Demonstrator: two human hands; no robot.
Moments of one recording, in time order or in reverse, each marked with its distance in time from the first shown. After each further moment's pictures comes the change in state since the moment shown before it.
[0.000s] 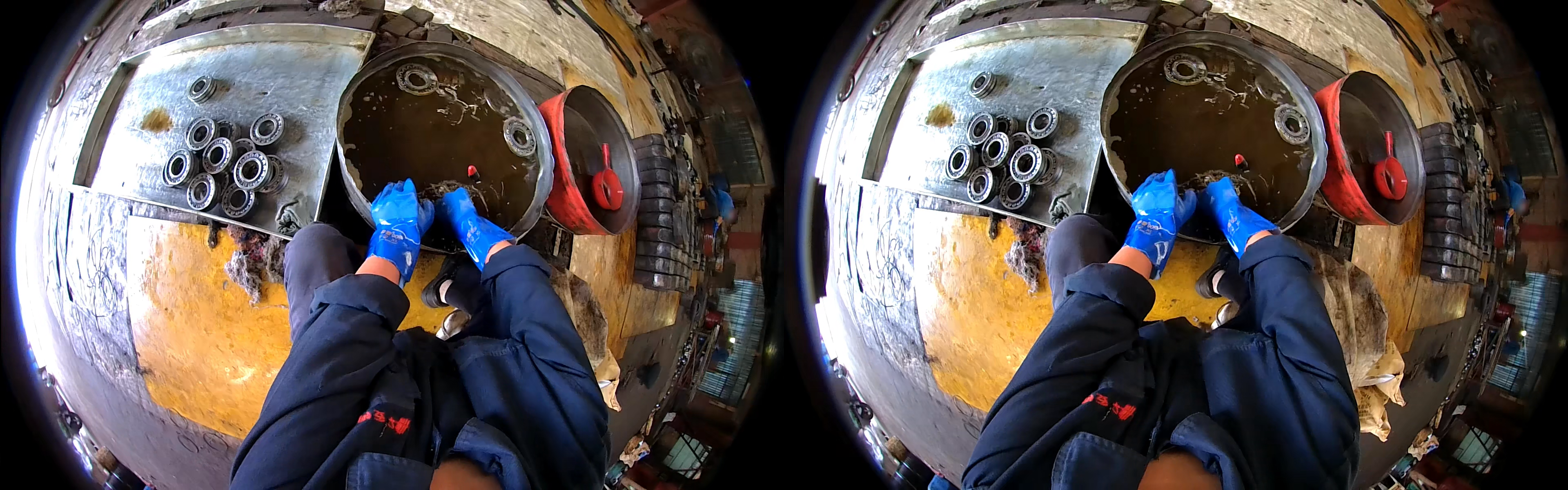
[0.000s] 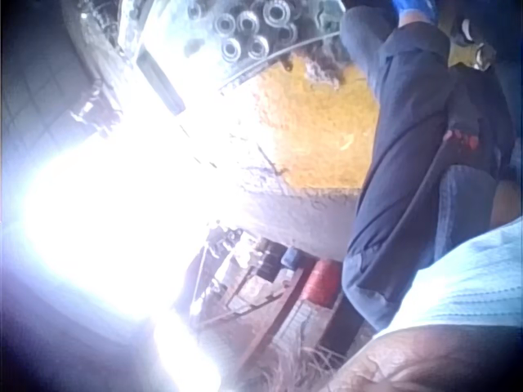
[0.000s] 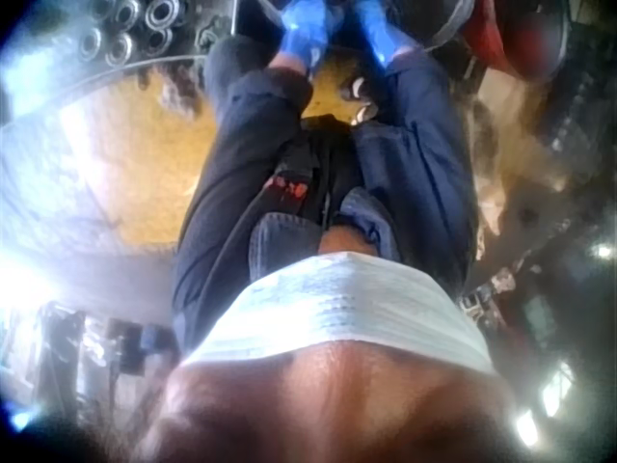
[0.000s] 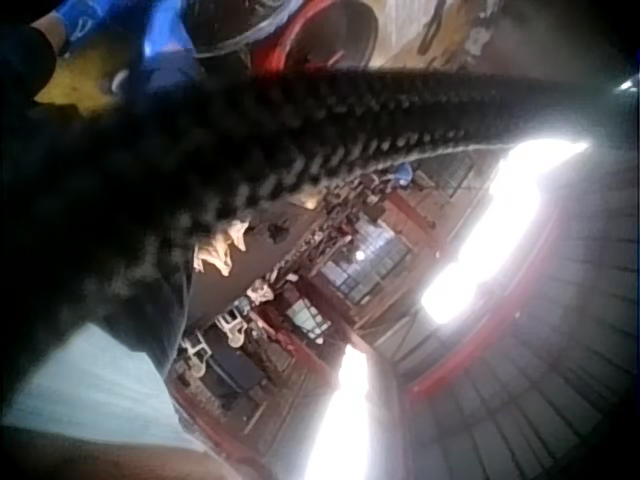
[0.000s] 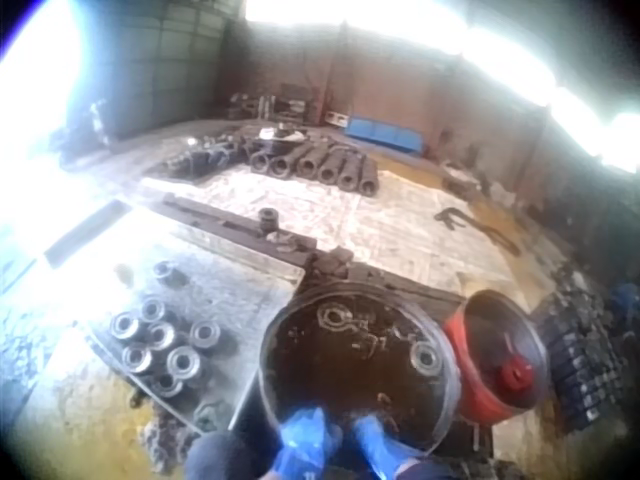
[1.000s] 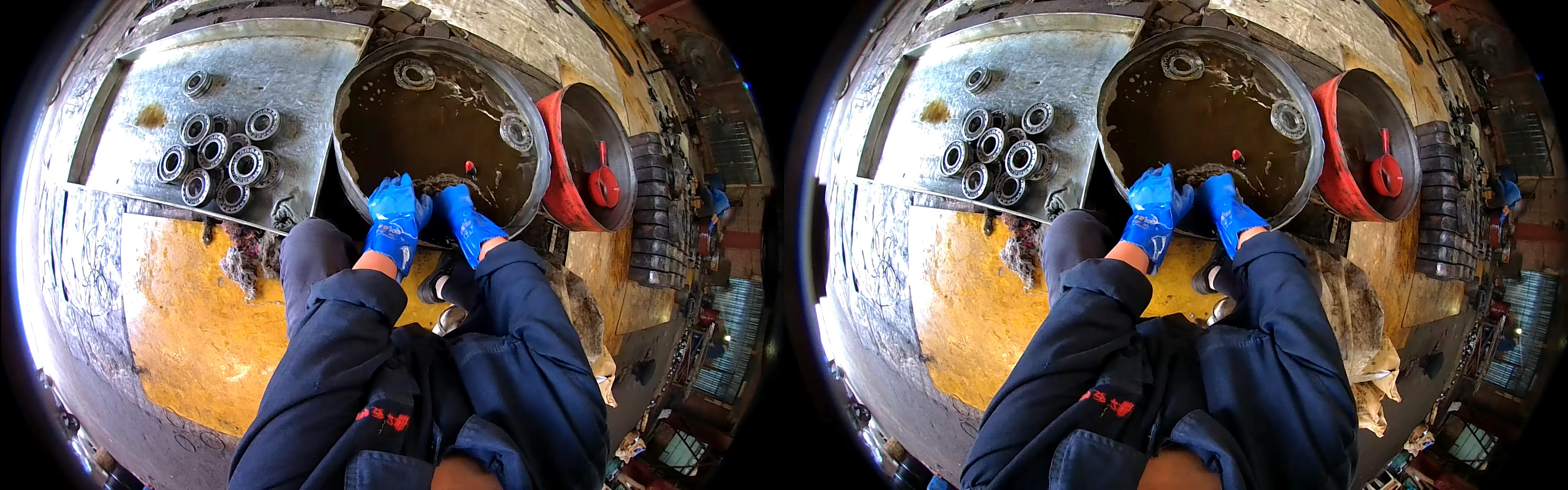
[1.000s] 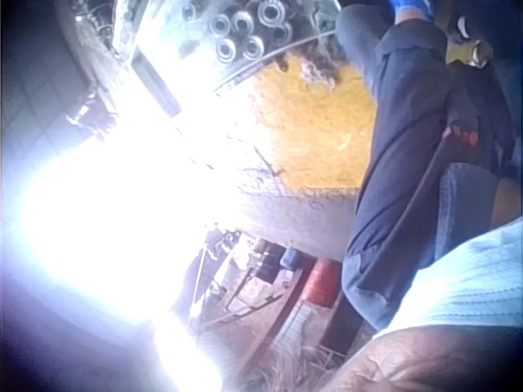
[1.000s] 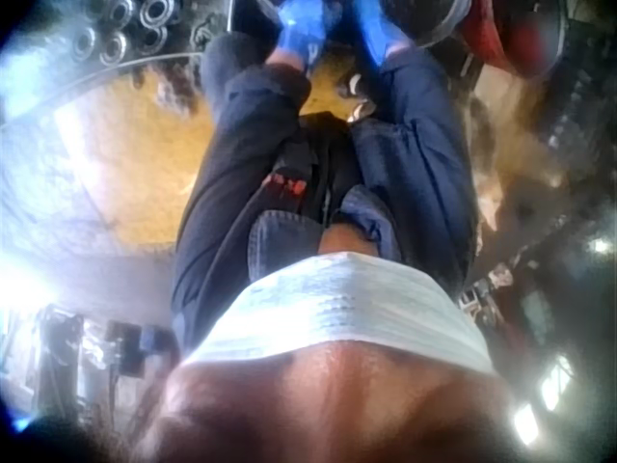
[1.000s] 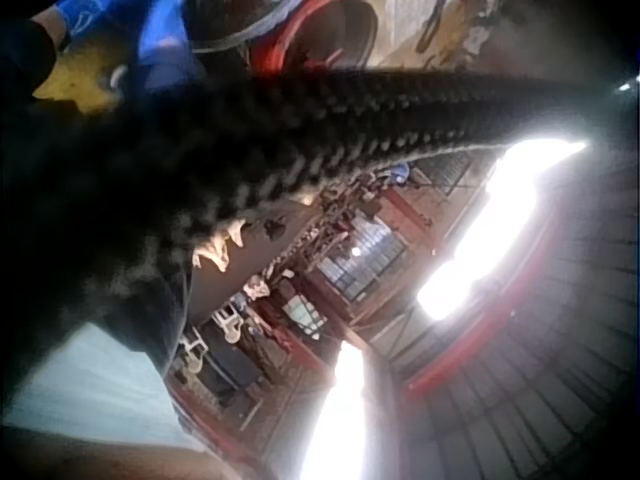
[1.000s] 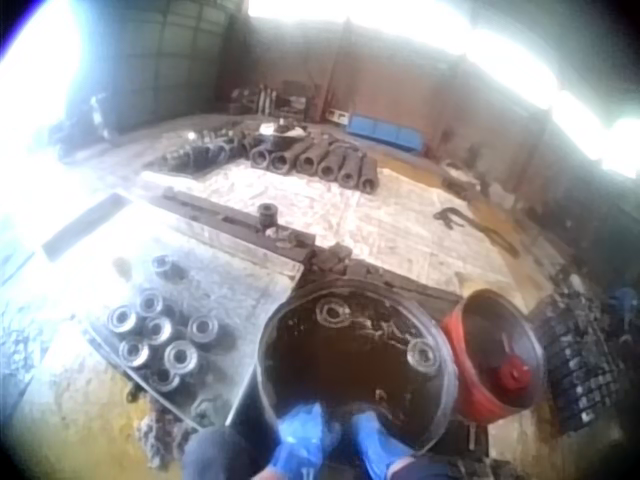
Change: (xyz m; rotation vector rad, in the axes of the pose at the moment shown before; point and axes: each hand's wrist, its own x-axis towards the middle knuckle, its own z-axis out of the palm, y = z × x) left_hand 0.001 -0.012 0.016 -0.003 0.157 0.040; right_hand 0.014 -0.001 0.007 -0.199 -0.269 -0.104
